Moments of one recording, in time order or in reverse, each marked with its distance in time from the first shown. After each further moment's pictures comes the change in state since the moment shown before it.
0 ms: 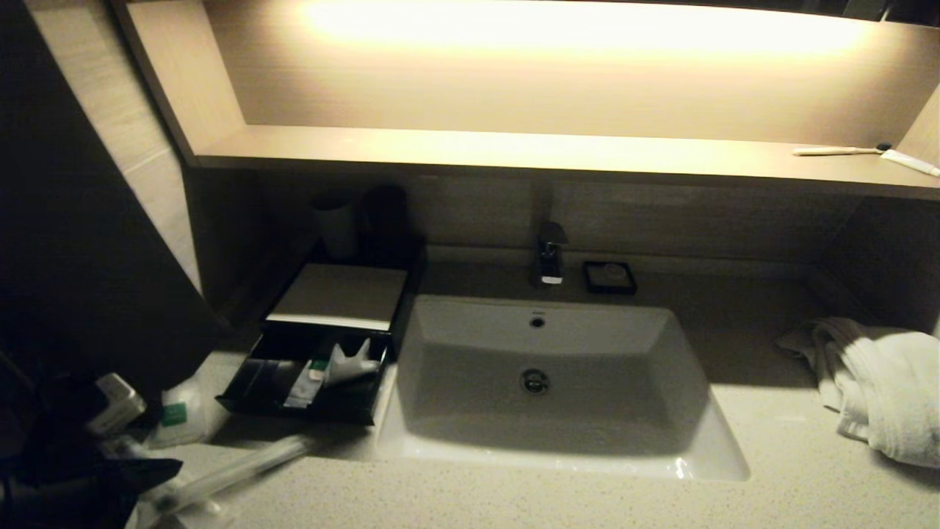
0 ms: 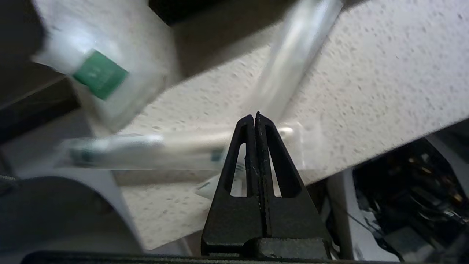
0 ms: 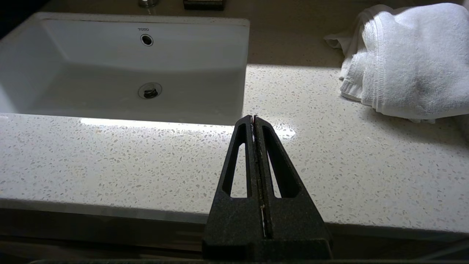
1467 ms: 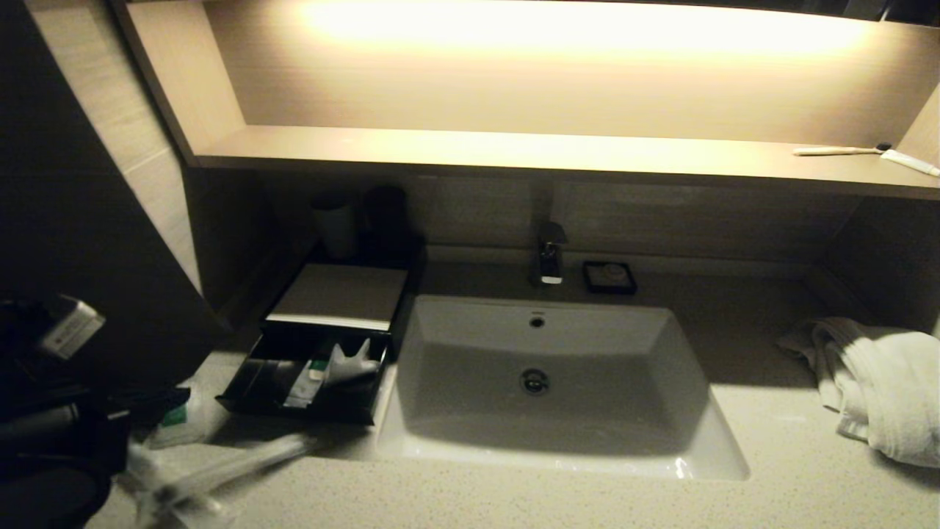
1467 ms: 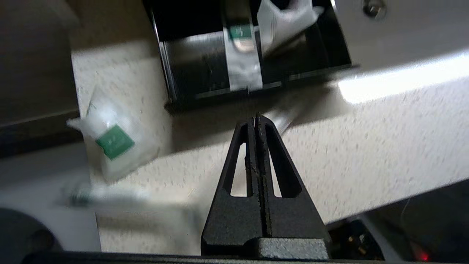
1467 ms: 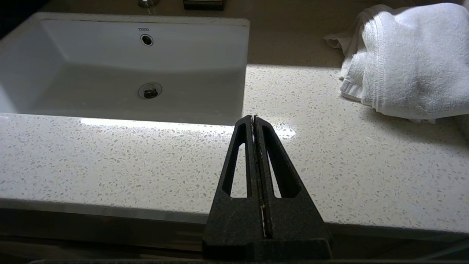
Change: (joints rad) left arm -0.101 -0.166 -0.139 0.008 -0.050 -0.451; right arm 0.000 0.000 0.000 0.000 0.000 0.000
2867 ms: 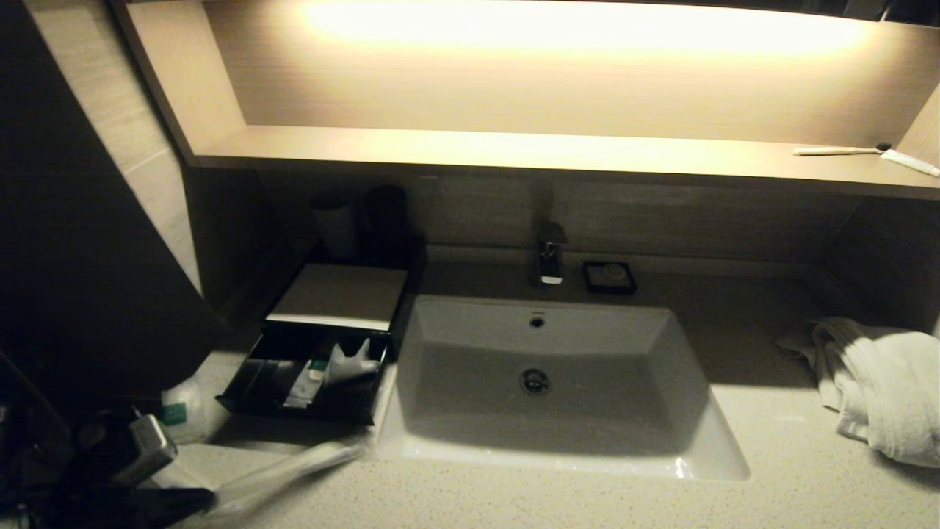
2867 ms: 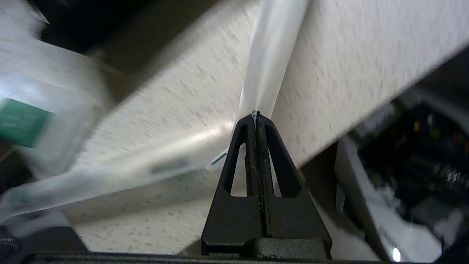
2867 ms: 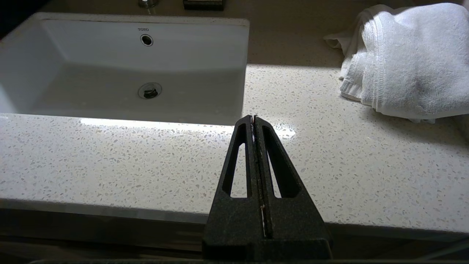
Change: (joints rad) left arm 0.012 0.182 0.260 -0.113 0.002 0.590; right arm 0.000 0.000 0.000 0.000 -0.001 0.000
